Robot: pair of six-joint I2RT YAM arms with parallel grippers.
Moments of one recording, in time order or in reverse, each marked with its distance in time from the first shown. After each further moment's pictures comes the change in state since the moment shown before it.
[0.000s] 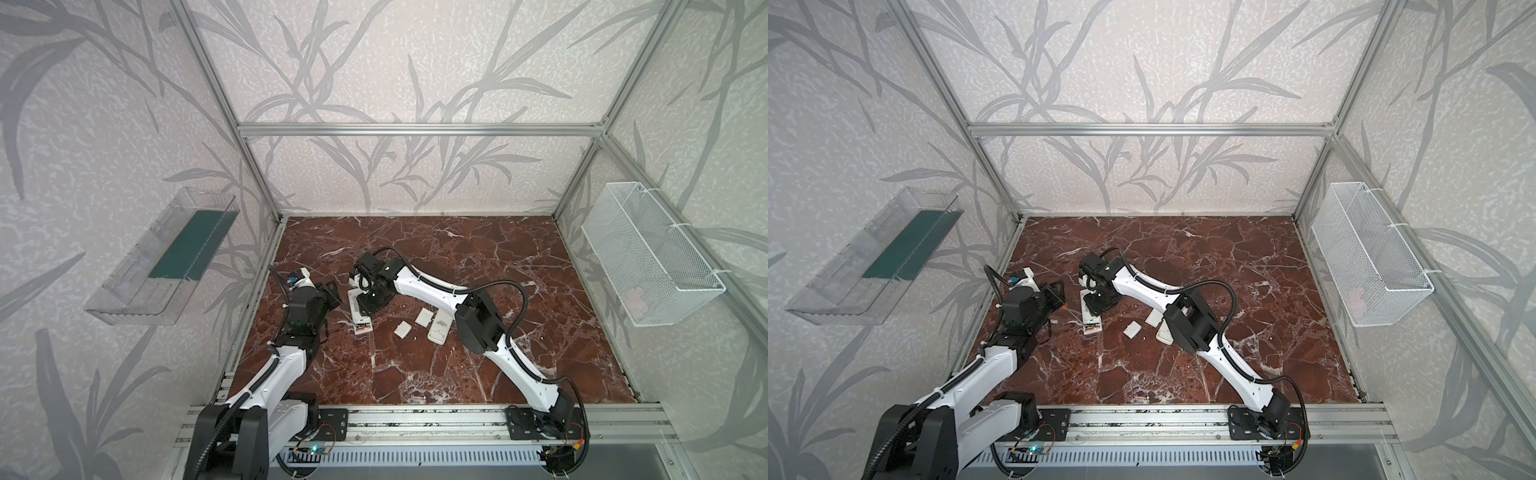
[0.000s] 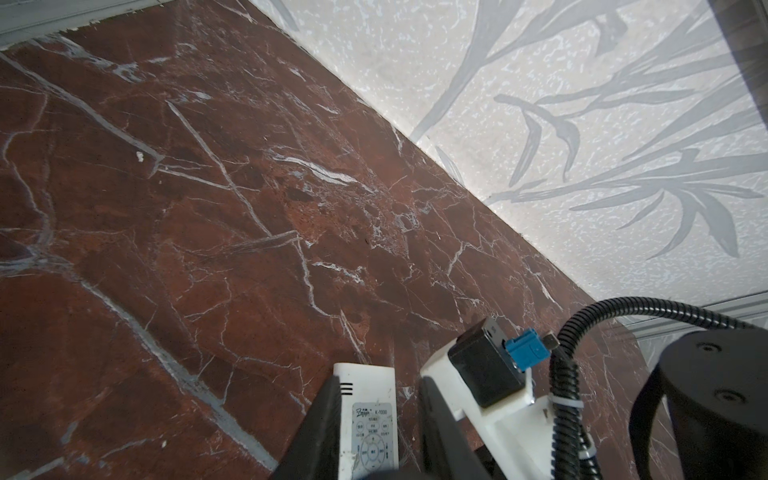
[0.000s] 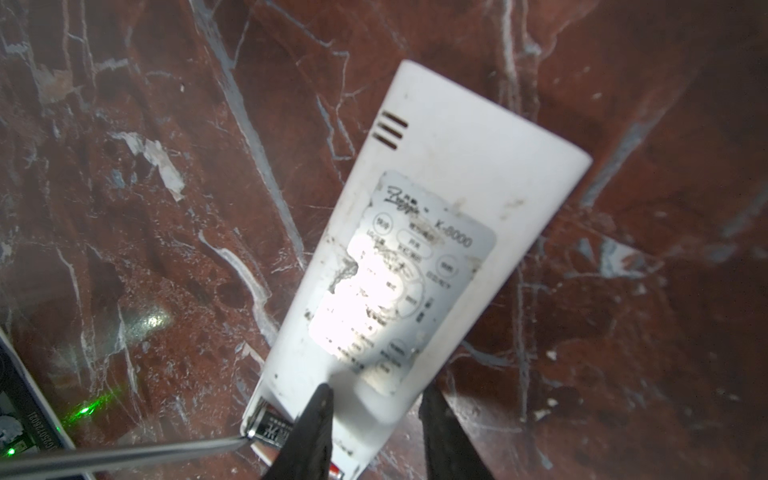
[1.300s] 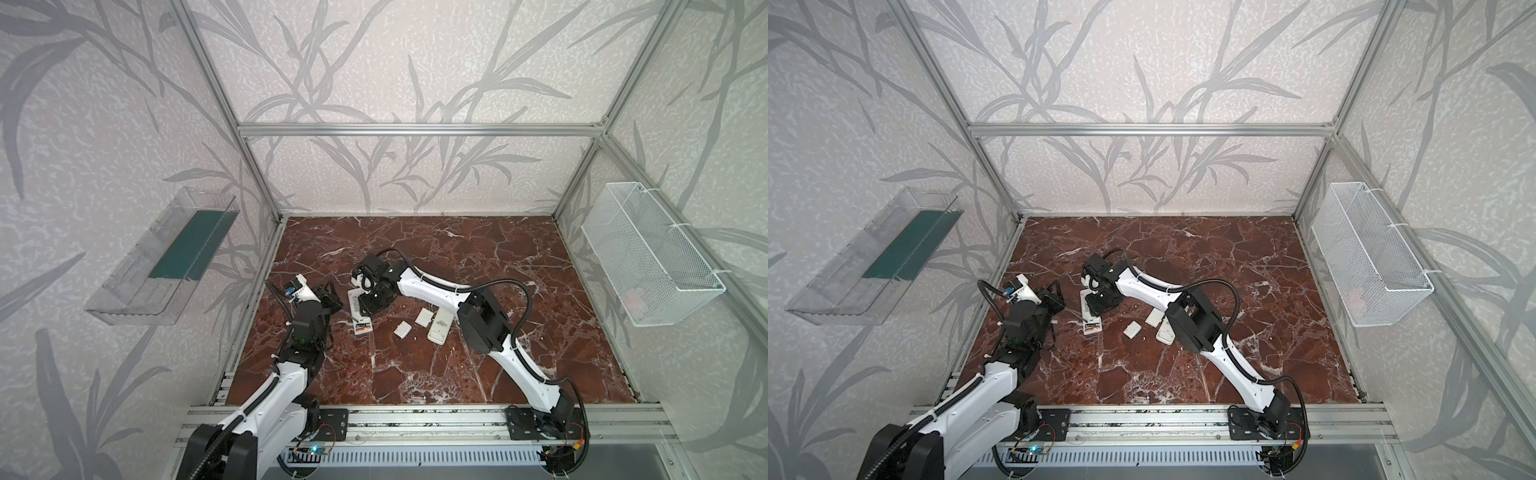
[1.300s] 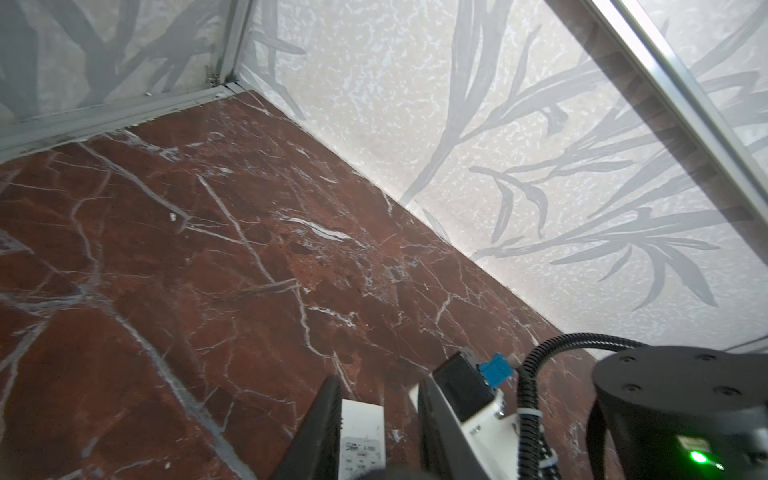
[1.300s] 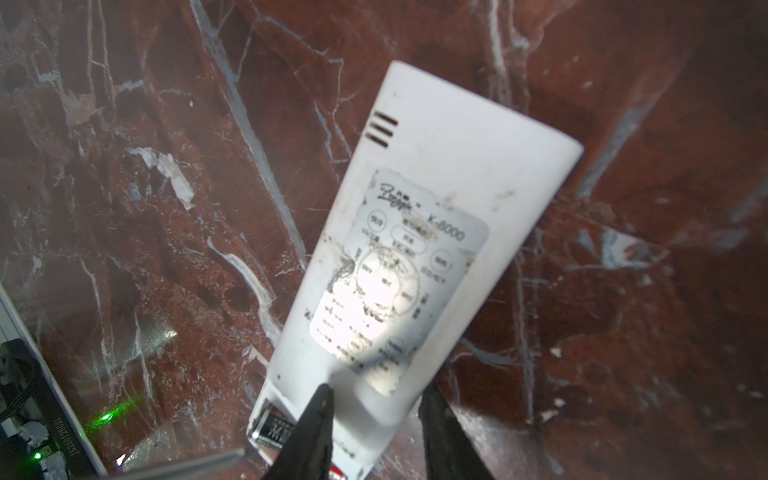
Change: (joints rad) left arm -0.101 -0.125 -0.109 0.134 -0.243 -0.010; right arm -0.007 -0.059 -0.134 0.115 -0.029 0.052
